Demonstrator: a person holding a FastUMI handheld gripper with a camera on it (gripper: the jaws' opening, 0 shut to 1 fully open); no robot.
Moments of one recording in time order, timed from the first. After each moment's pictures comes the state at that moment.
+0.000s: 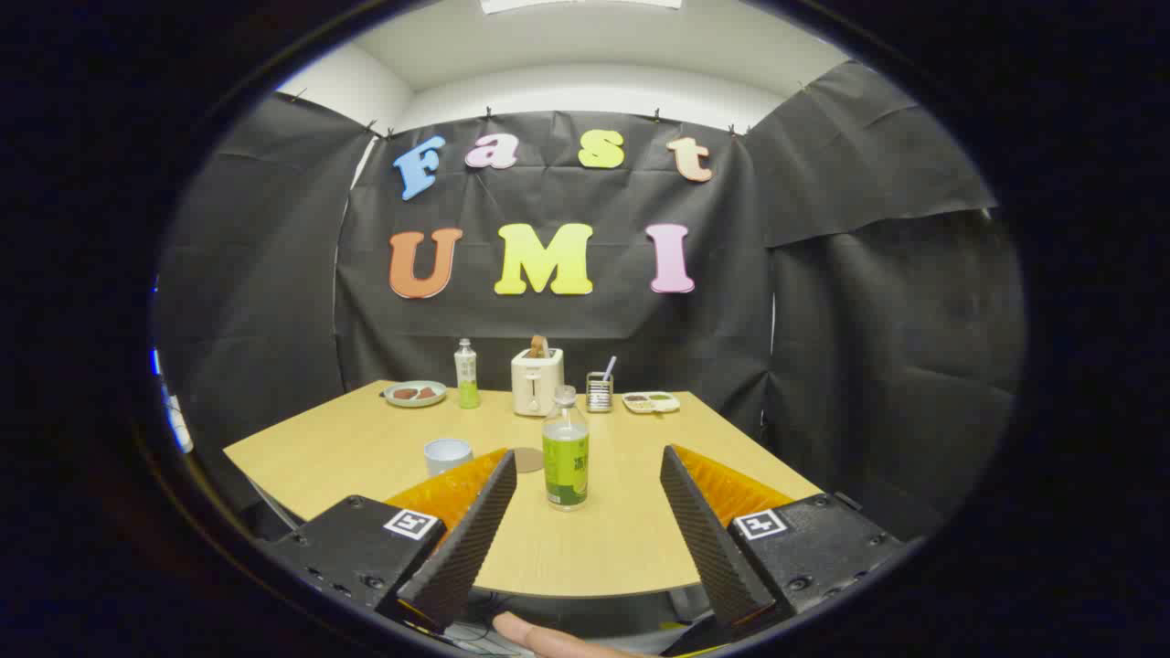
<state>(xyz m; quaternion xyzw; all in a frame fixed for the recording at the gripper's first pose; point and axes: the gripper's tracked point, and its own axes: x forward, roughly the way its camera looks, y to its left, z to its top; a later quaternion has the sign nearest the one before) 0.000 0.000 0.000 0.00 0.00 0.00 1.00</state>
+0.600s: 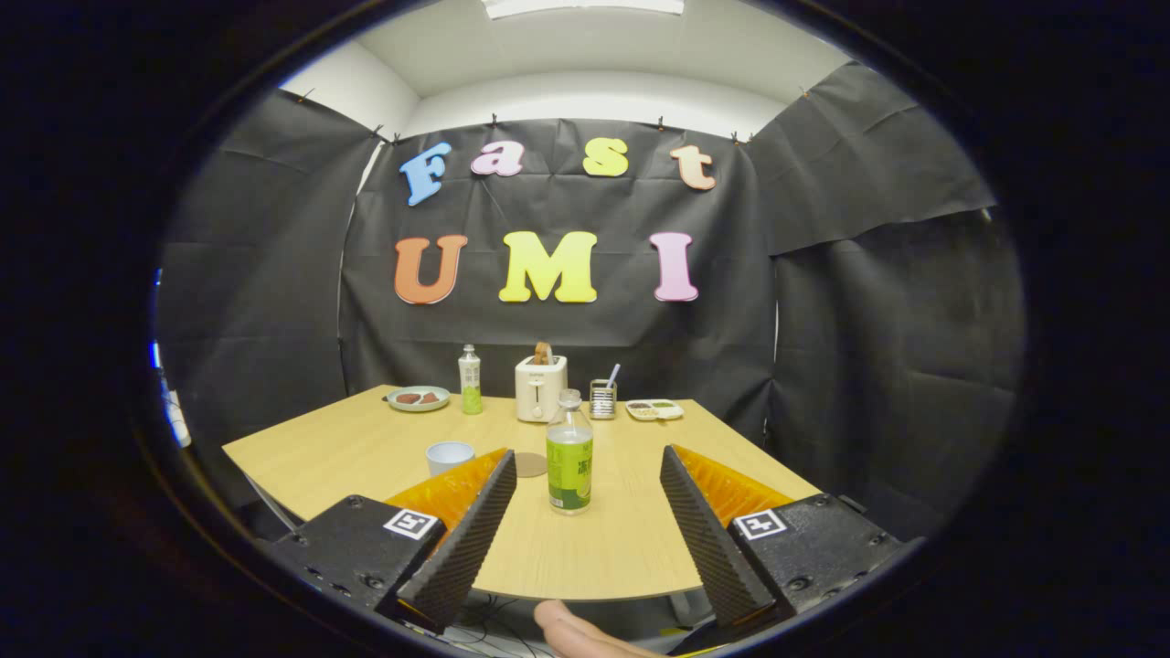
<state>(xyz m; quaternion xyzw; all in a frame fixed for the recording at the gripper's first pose) 0.003 0.001 -0.009 0.00 -0.02 0.00 1.00</state>
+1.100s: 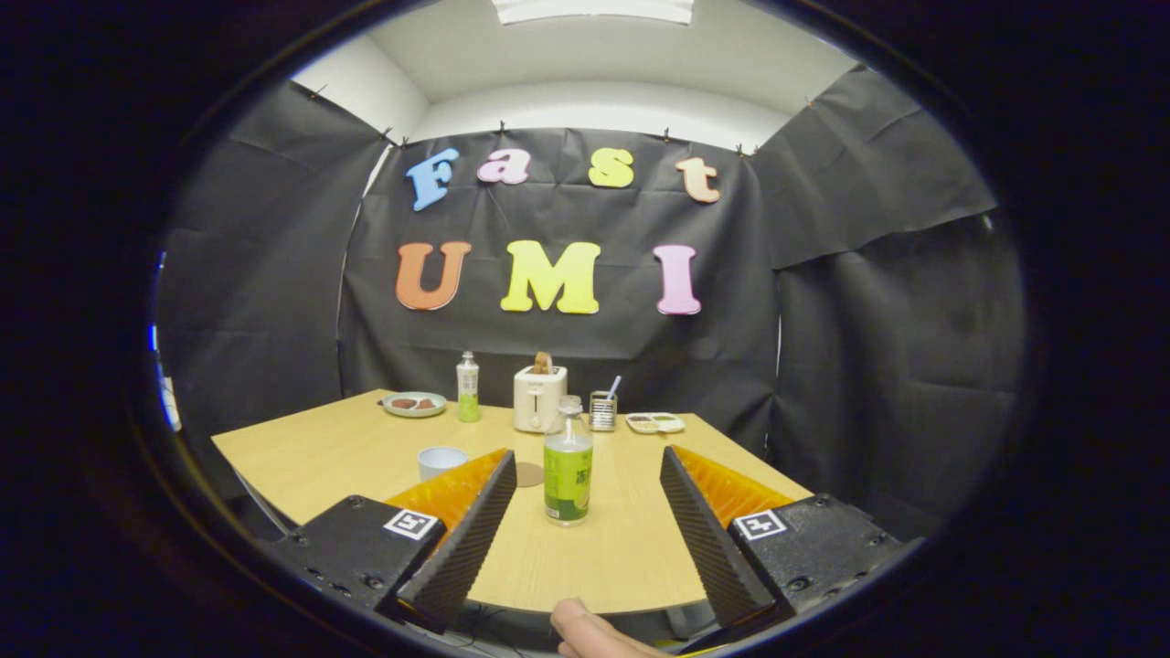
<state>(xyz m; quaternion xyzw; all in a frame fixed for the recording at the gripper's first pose) 0.035 0.001 -0.022 -0.01 -0.04 0.01 1.00</state>
